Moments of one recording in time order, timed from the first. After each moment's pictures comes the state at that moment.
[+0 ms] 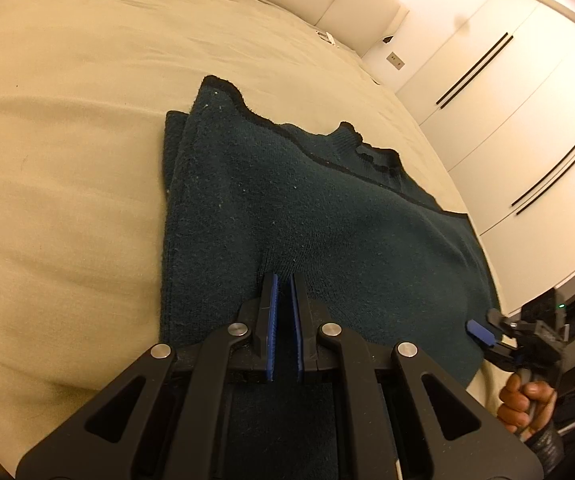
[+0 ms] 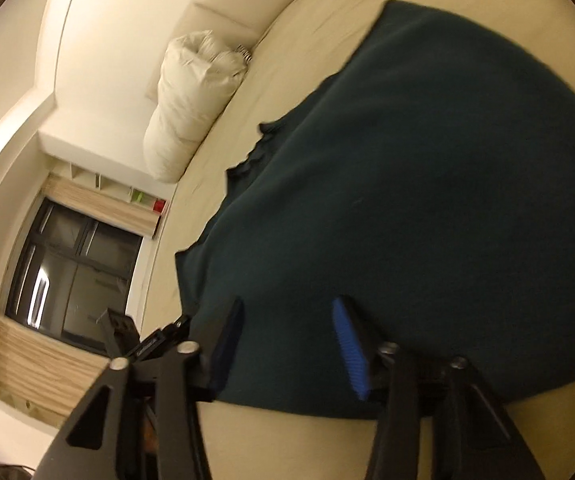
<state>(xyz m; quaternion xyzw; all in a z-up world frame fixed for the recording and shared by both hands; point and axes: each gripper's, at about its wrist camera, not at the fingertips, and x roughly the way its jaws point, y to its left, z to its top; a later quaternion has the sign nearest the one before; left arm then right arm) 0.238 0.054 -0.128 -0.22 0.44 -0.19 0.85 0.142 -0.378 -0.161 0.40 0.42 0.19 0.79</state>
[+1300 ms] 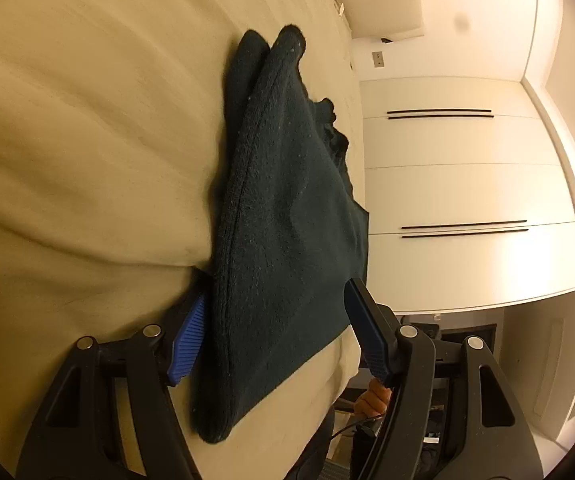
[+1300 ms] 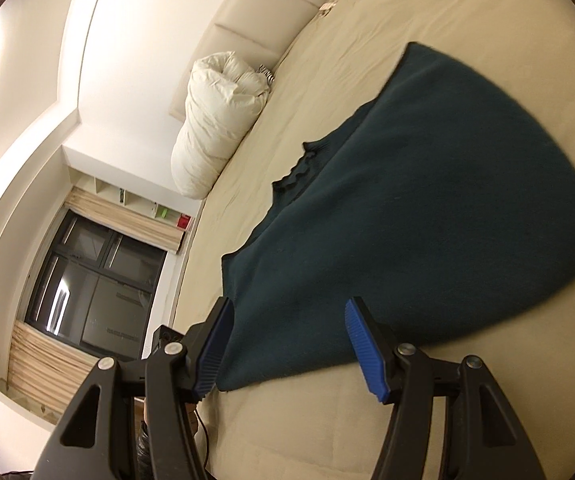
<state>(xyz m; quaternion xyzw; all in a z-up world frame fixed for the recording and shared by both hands) 0.223 0.134 -0.157 -0.46 0.52 -0.30 0.65 0.090 -0.382 -0.109 0.42 0.38 0.22 0.79</state>
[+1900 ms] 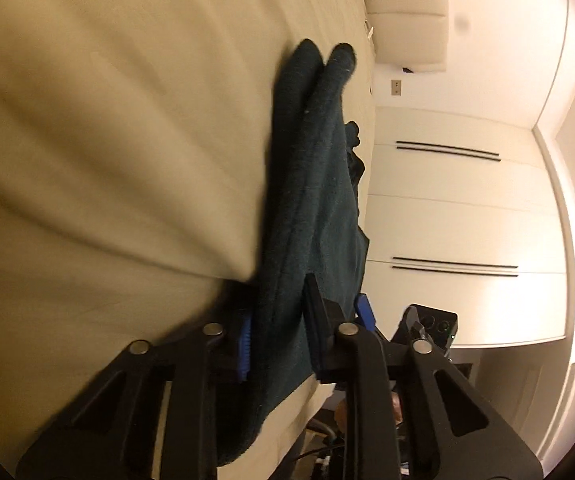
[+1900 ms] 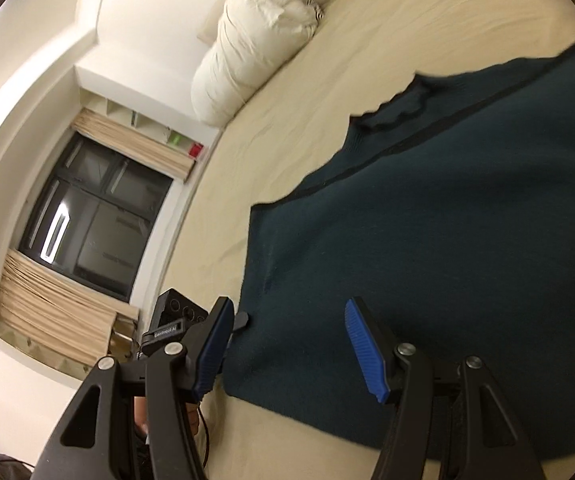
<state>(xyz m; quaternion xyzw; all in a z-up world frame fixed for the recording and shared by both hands) 0.206 0.156 -0.180 -0.53 0.52 -0.26 0.62 0.174 -0.252 -0.106 0.32 0.46 0.30 0.77</state>
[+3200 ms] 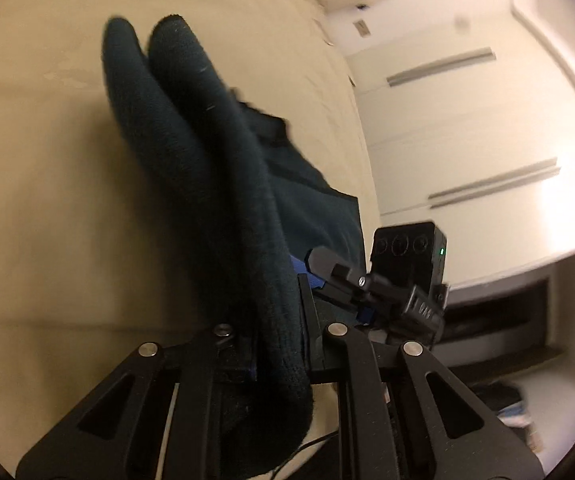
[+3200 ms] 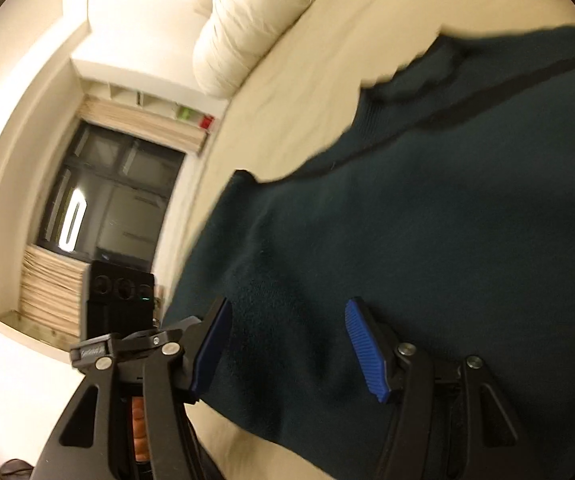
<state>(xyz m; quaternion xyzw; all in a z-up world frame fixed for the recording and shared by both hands) 0.212 0.058 -0.056 -0.31 0.52 -0.31 0.73 0.208 -0.269 -0.121 0.35 0.49 0.34 0.72</state>
